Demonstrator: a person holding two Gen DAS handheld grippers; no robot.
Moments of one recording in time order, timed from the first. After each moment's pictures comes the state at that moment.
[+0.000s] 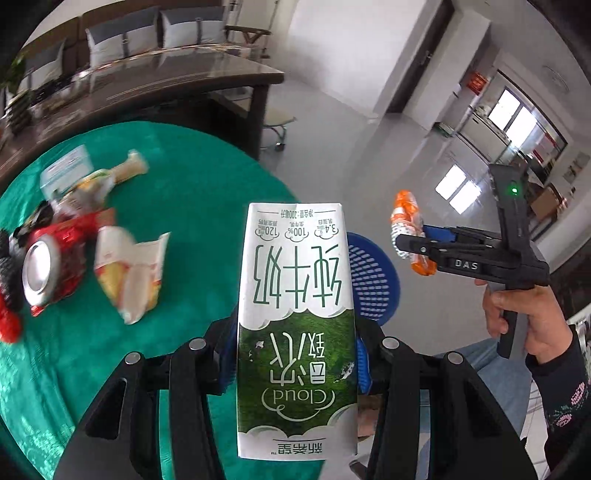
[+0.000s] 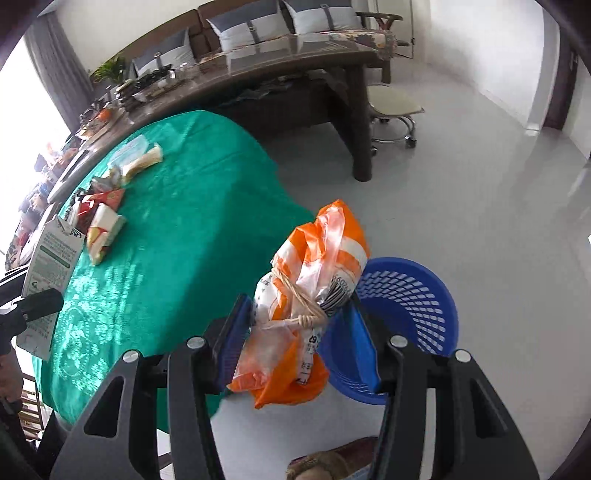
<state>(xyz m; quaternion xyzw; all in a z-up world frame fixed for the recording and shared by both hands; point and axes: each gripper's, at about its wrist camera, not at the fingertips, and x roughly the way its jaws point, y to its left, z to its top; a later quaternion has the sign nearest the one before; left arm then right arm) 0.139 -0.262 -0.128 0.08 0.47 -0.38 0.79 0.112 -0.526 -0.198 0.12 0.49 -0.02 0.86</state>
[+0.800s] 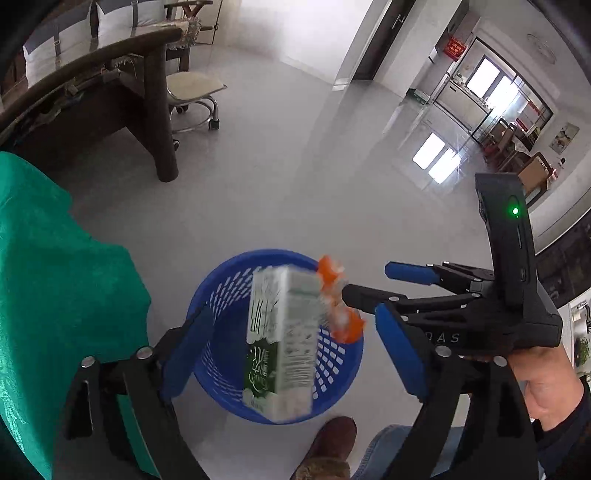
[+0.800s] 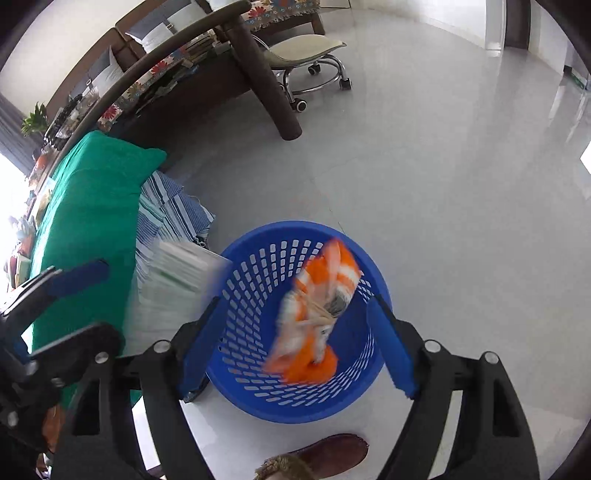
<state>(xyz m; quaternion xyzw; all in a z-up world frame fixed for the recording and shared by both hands) 0.179 -0.512 -0.242 0.10 0.49 -0.42 0.76 0.112 -0.663 -0.294 0.22 0.51 -0.06 0.83</state>
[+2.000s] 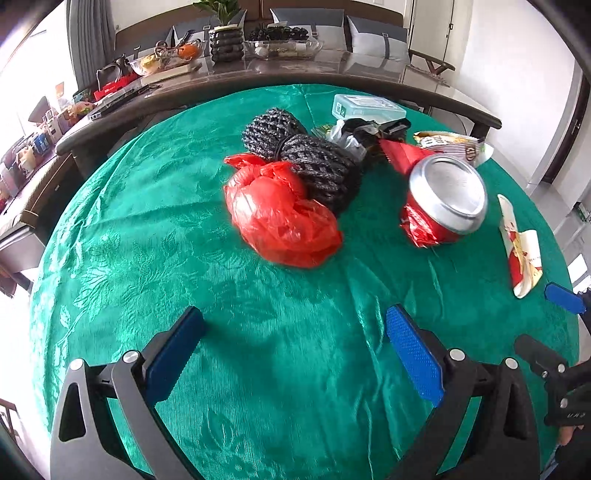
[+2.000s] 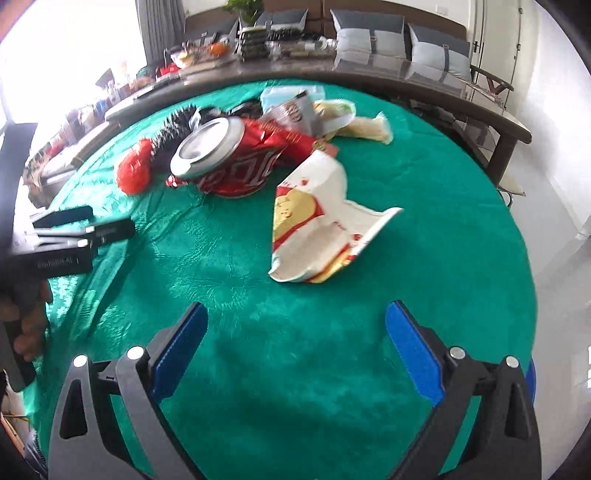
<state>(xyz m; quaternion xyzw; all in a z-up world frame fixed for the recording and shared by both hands) 0.229 0.015 -0.200 0.03 0.47 -0.06 0.88 0.195 -0.210 -0.220 -0.03 0.45 0.10 0.89</state>
